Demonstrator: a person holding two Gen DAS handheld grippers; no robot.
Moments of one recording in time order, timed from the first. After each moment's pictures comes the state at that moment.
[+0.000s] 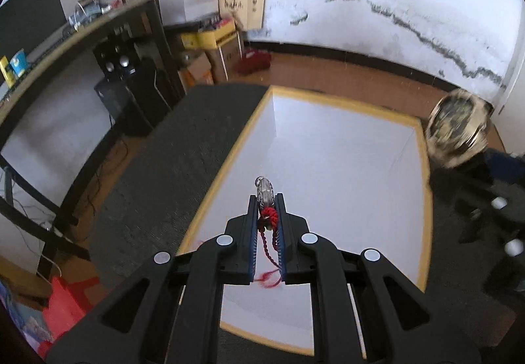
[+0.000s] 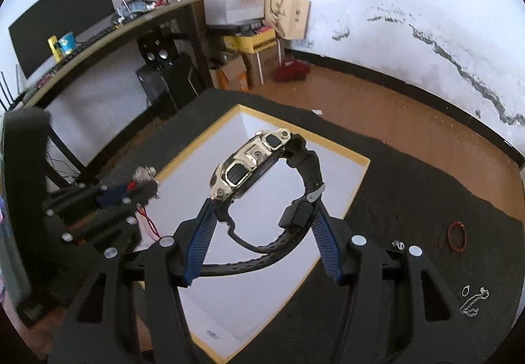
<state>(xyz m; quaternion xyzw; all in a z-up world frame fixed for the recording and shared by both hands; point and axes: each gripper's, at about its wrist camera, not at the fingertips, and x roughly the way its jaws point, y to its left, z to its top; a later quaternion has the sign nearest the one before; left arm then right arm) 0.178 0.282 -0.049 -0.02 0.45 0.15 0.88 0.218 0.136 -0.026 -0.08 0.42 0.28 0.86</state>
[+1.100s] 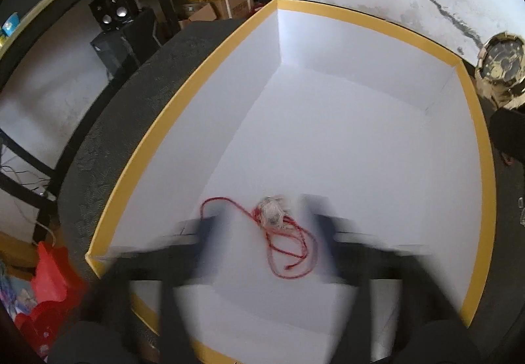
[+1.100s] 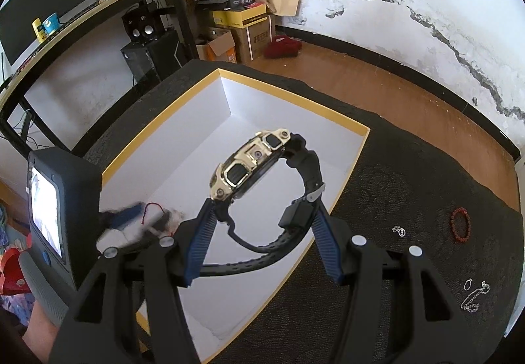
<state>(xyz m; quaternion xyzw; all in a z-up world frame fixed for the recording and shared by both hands) 0.183 0.291 -0.132 -0.05 0.51 0.18 0.84 0.235 0.148 -0.070 -0.09 0.45 0.27 0.84</state>
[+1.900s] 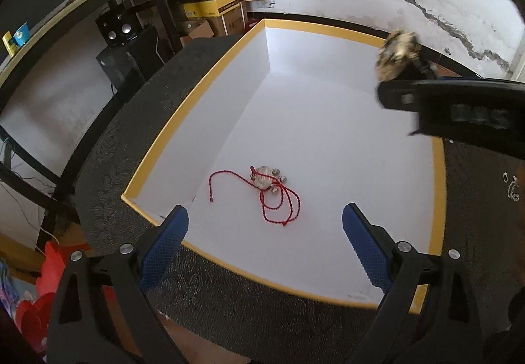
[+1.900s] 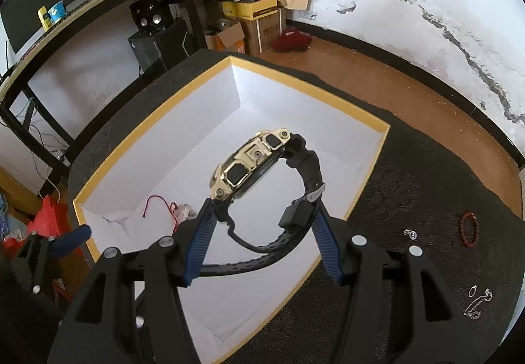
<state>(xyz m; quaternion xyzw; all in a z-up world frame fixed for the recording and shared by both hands) 0.124 0.253 -0.101 -0.03 0.49 0.16 0.86 0.238 0.159 -0.089 -0.11 0.47 0.29 0.83</state>
